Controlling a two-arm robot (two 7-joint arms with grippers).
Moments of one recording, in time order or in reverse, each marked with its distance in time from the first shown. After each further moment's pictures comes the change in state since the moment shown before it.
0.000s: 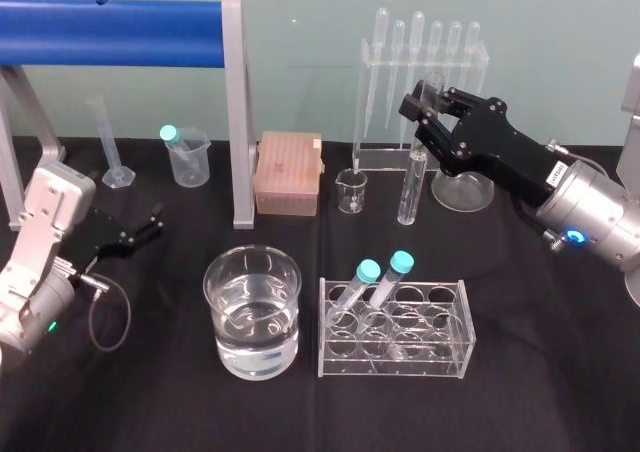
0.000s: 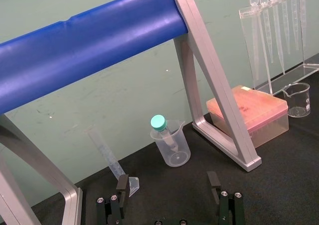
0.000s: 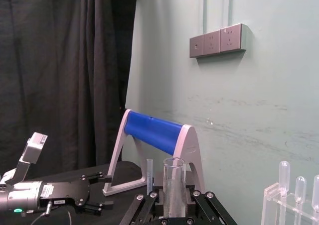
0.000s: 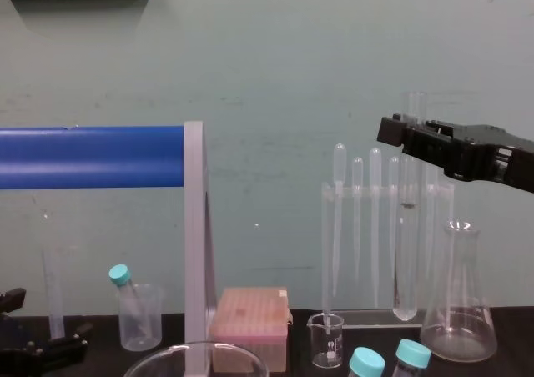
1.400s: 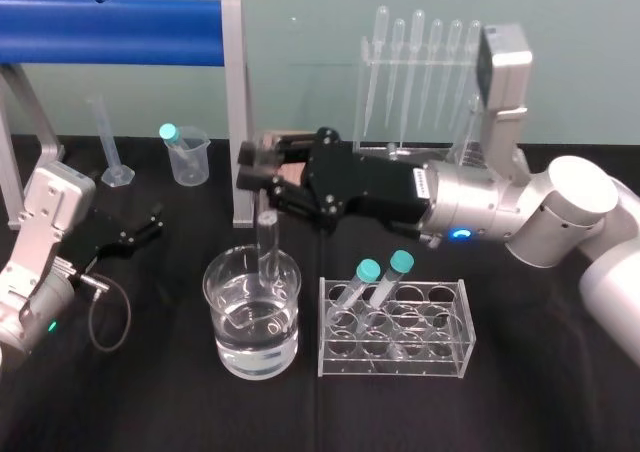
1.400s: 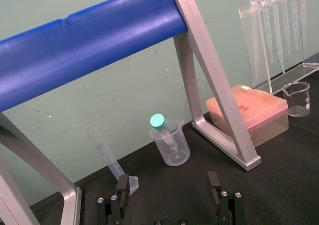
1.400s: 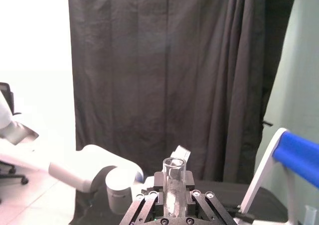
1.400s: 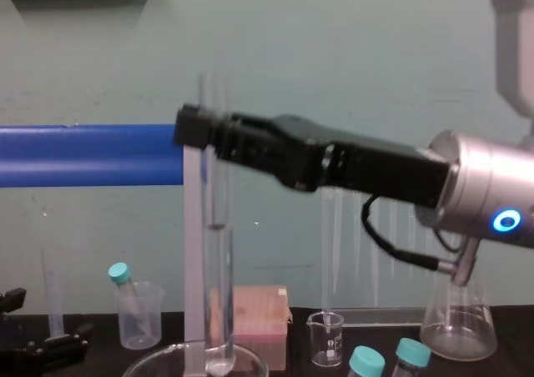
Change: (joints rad) left arm 0.000 0.000 0.000 0.000 0.000 0.000 0.000; right arm 0.270 -0.142 -0.300 0.197 0.114 0.000 0.447
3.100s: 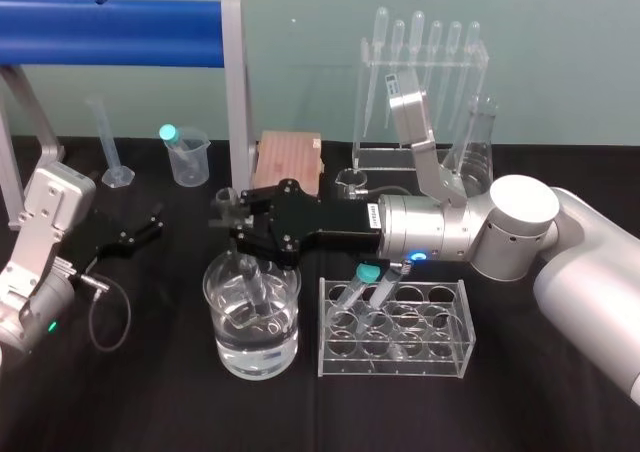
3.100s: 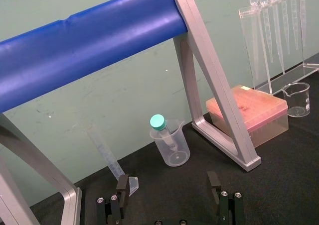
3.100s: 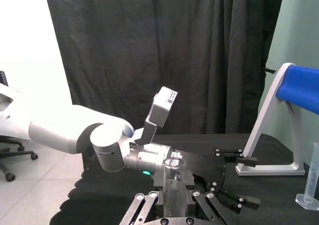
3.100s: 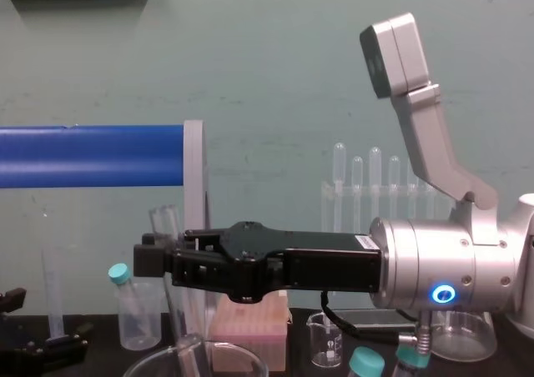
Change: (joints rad) left arm 0.000 0.000 0.000 0.000 0.000 0.000 0.000; right arm 0.066 -0.091 -0.094 0.211 -0.097 0.042 -0.025
